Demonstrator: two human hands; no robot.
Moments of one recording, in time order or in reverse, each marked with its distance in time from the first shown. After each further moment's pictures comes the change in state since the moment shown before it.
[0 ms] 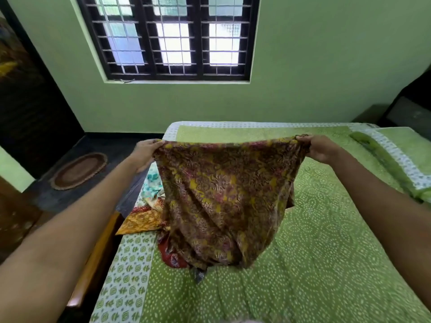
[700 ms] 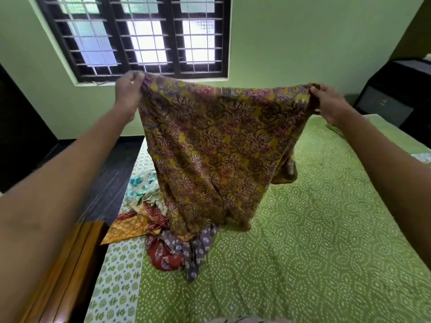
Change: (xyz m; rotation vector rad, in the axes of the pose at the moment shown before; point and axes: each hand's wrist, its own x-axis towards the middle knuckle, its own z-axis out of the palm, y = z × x) left_hand 0.012 0.137 0.053 0.167 0.267 0.459; right_hand -0.040 -0.079 -0.041 -0.029 0.252 -0.330
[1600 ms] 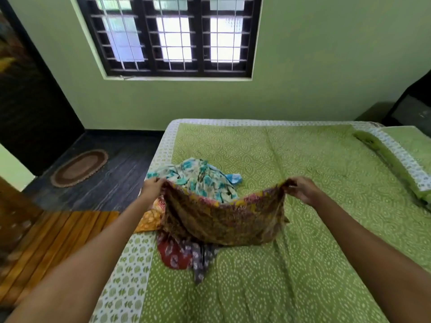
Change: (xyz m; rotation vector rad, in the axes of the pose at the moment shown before) left_hand -0.130 -0.191 -0.013 0.027 -0.065 -0.635; right_hand -0.044 0.187 0.079 0.187 -0.074 0.570
